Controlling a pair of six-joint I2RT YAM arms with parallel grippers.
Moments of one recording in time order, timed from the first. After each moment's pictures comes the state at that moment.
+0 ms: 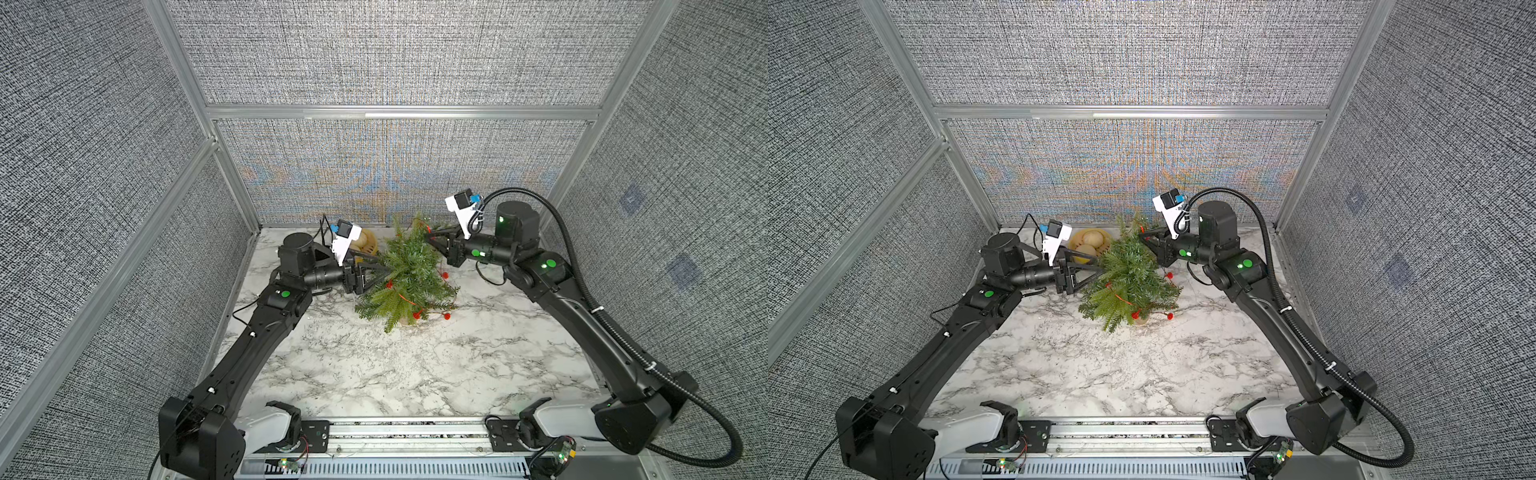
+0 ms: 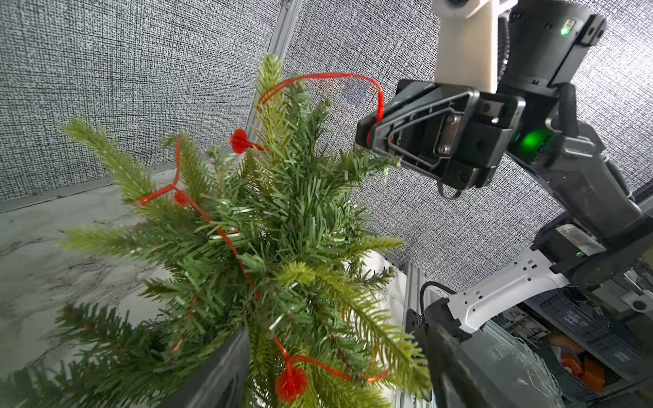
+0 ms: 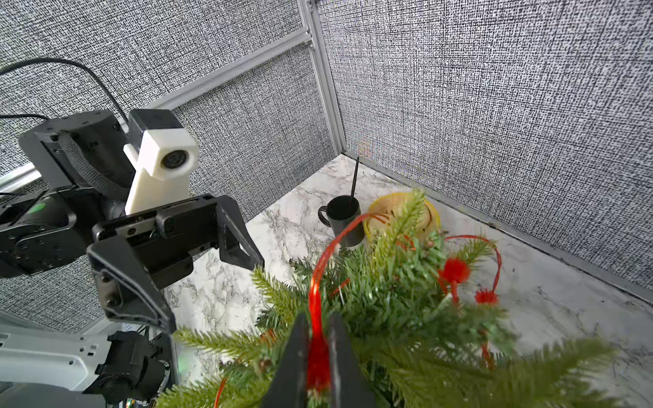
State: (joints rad) left arm -0.35 1.20 1.04 -0.05 0.97 -0.32; right arm 0.48 1.37 1.50 -0.40 -0.52 0.13
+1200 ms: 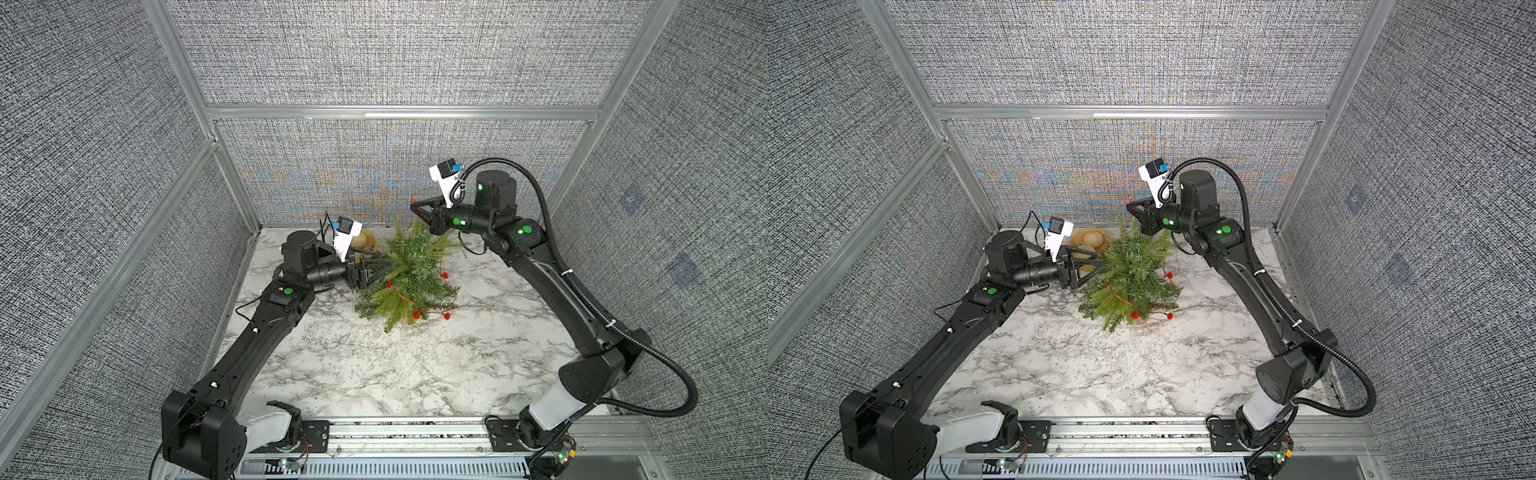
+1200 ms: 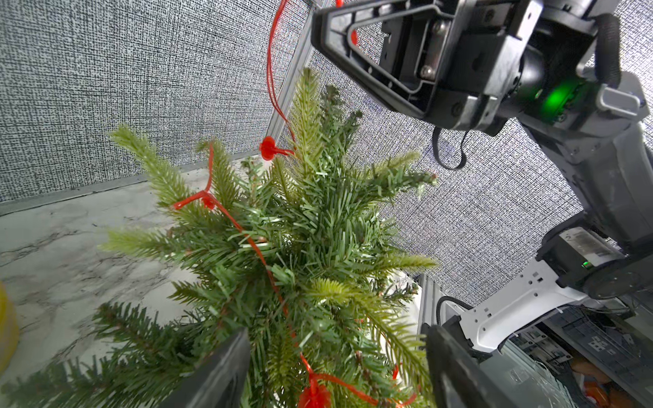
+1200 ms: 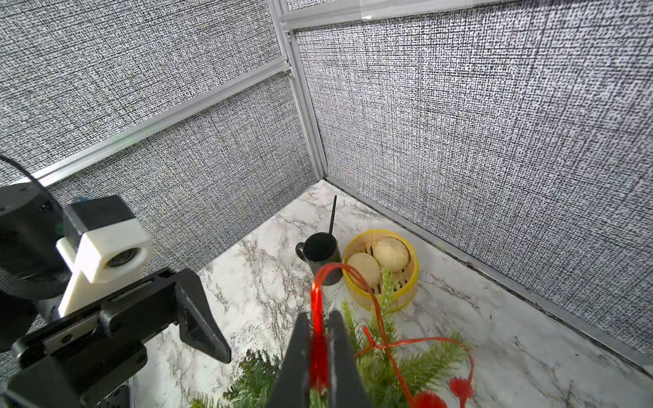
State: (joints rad) left arm -0.36 1.23 1.06 -0.05 0.89 -0.34; right arm 0.49 1.65 1.86 -0.45 -0.45 0.12
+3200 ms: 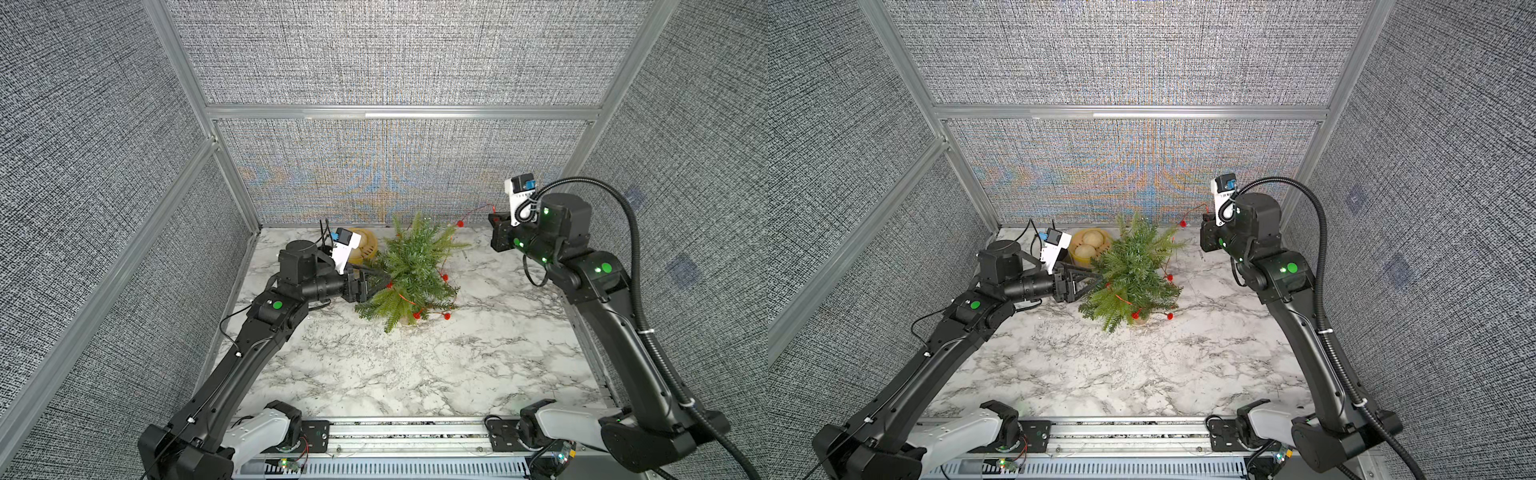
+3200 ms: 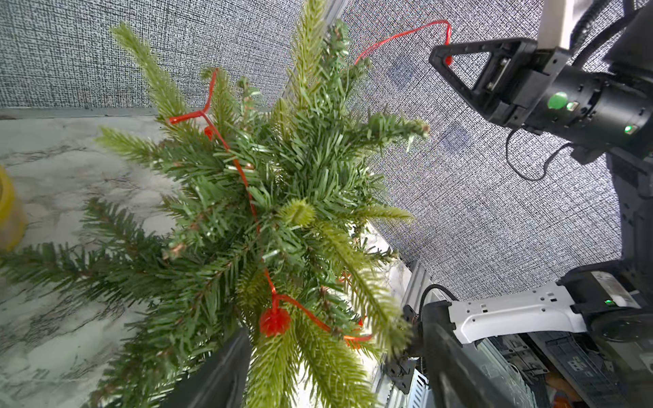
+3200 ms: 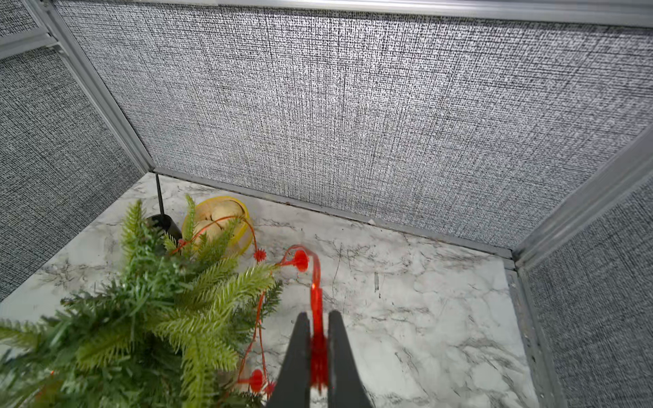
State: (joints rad) left arm -0.43 1.09 1.08 -0.35 0.76 -0.39; right arm 0.35 1.24 1.63 -0.71 0.07 0.02
